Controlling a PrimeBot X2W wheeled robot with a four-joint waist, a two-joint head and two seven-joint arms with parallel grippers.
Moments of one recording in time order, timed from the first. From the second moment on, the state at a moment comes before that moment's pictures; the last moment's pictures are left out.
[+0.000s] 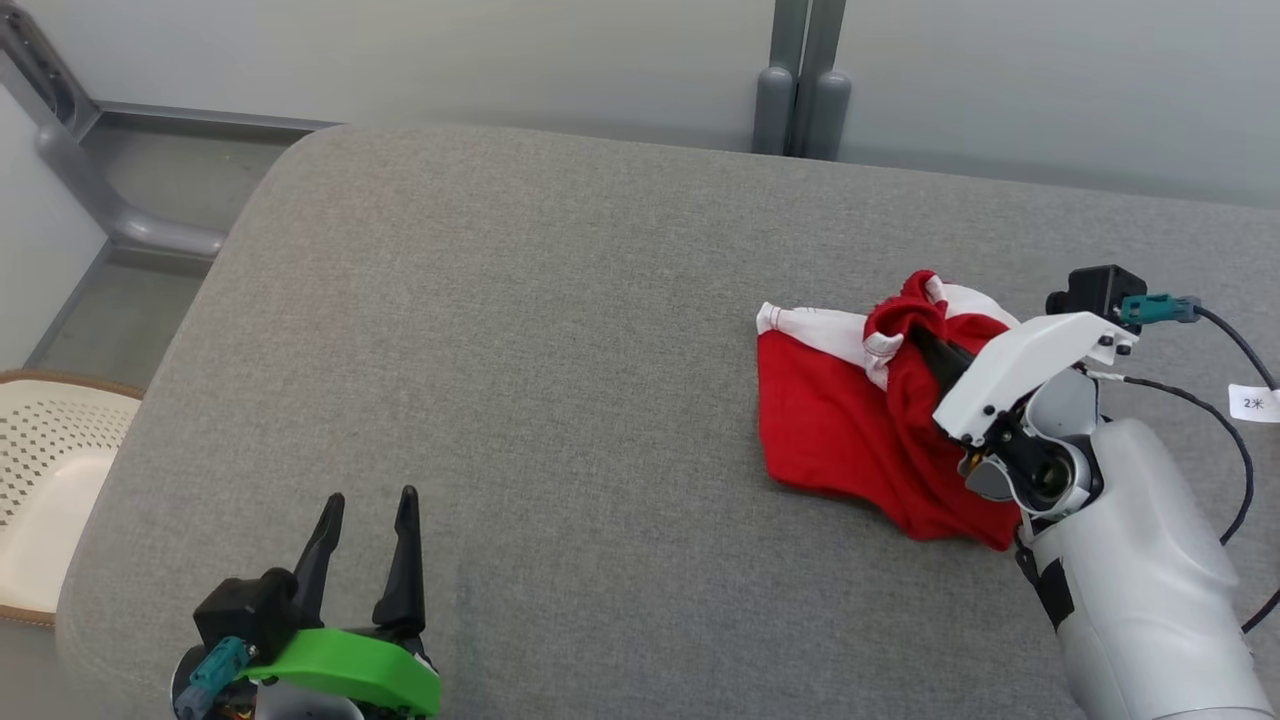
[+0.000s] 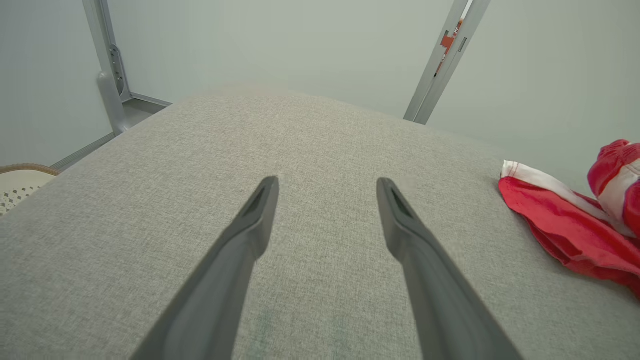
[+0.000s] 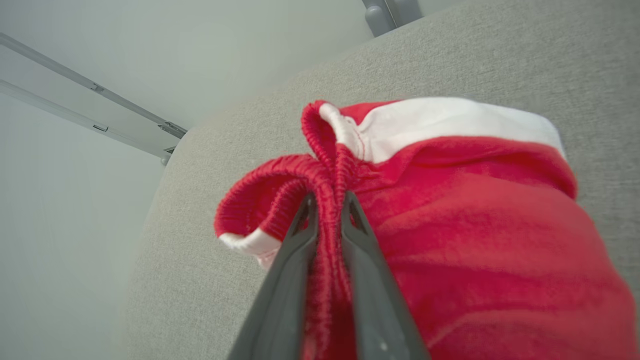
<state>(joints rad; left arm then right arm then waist) -0.06 0.12 -0.18 0.30 -0.43 -0.07 -0.26 -0.56 -0.05 -0.07 0.63 0.60 0.13 0.37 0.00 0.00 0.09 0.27</state>
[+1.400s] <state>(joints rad) -0.05 0.11 -0.13 0.31 -0.41 -0.09 -0.26 -0.71 -0.19 0.37 0.79 0.81 0.13 0.02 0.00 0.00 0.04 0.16</state>
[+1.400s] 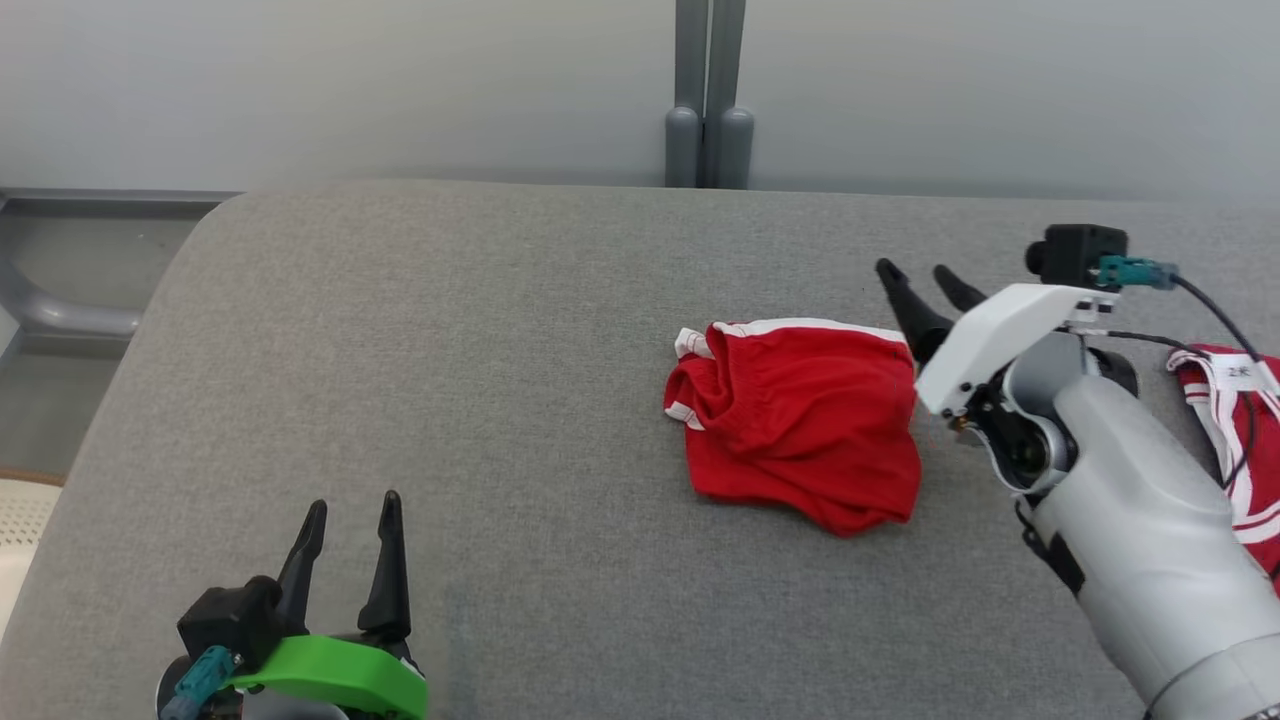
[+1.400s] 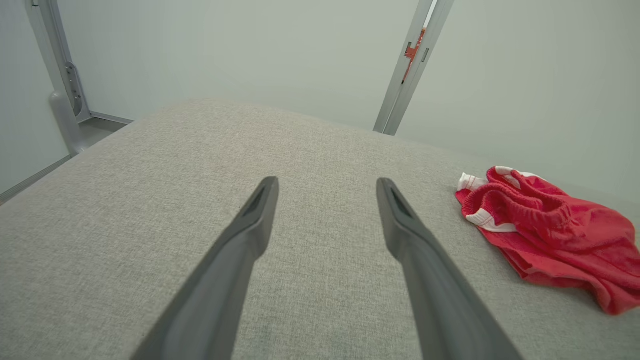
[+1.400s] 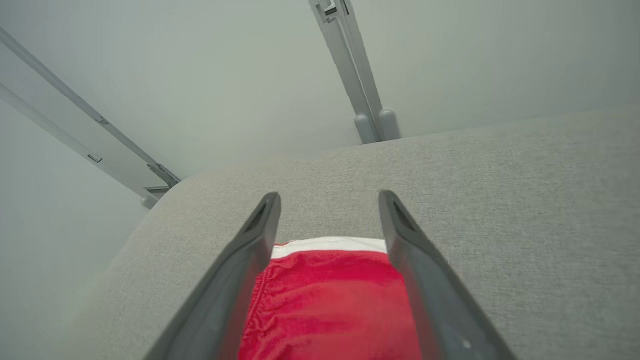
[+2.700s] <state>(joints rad) 0.01 0.08 -0.03 0.21 -0.33 -0.10 -0.26 -0.11 -0.17 0.06 0.26 0.42 0.13 -0.26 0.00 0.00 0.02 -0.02</state>
